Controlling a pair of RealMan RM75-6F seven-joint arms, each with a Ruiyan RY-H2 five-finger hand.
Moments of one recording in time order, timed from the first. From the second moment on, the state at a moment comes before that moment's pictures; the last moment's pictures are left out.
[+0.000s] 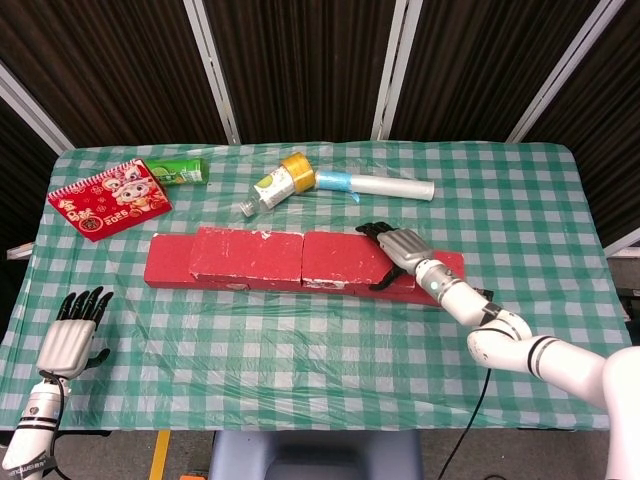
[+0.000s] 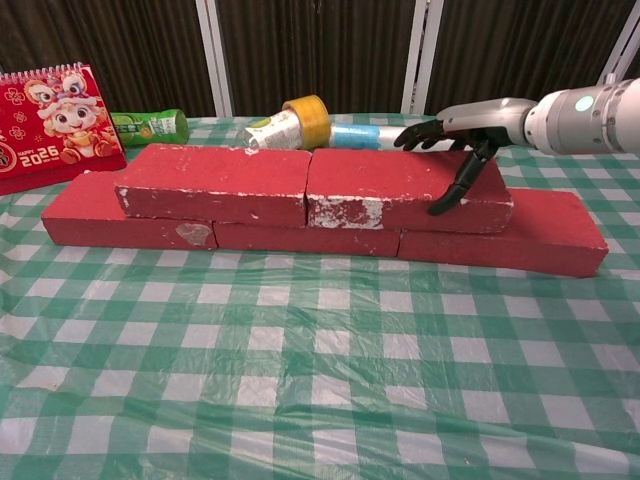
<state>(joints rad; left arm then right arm) -0.26 -1.38 -0.04 -1.25 1.37 1.23 0.17 0.97 -1.41 0.18 -1.20 -1.20 0.47 0.25</state>
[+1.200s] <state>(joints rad) -0.25 -1.38 -0.03 -1.28 1.39 1.25 0.19 0.67 -1.17 0.07 -1.31 -1.41 0.84 0.33</state>
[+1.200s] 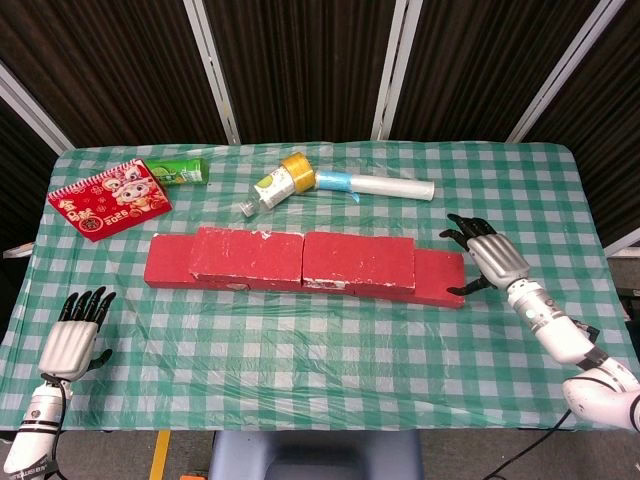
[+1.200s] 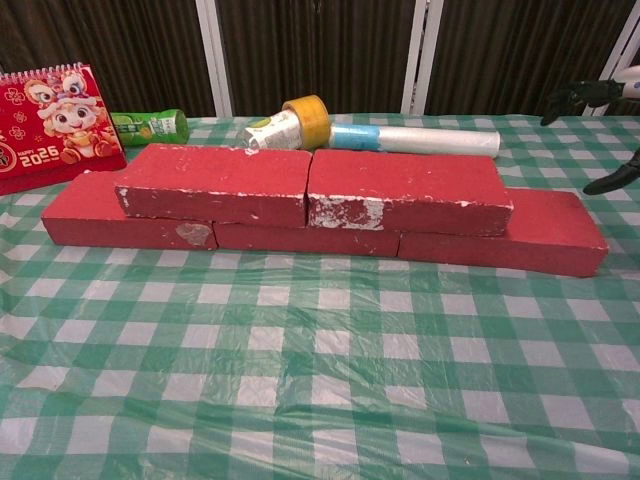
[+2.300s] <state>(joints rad) -0.24 -1.36 -0.03 -1.30 1.39 1.27 0.18 0.73 -1.27 0.06 -1.28 -1.43 0.73 0.37</state>
